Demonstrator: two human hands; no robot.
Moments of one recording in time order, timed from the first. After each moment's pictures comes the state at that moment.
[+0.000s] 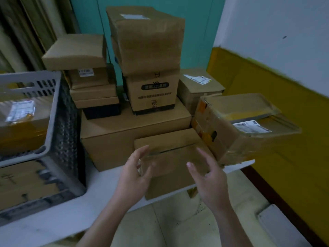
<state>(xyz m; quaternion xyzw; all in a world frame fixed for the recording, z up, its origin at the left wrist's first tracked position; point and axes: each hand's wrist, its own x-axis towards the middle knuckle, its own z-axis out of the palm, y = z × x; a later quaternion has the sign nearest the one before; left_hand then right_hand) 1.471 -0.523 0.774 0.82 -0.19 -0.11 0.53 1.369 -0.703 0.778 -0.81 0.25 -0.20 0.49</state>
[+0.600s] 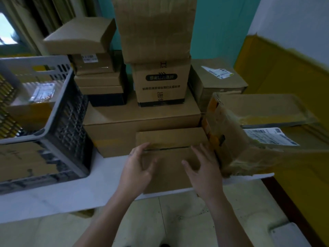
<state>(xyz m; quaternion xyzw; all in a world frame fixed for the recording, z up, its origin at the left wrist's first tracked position) 1.472 -0.570 0.749 0.88 -0.08 -0.06 0.47 1.414 -0.762 0.738 -0.92 0.18 -0.08 0.35</state>
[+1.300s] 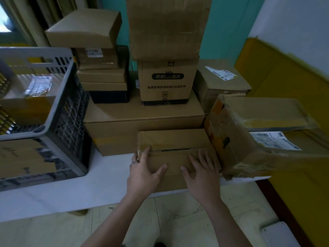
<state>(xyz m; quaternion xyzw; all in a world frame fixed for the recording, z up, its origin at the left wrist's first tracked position) 1.481 -0.575 0.706 0.90 0.00 -0.14 0.42 1.419 -0.755 0.704 -0.97 0.16 -0.04 0.19</state>
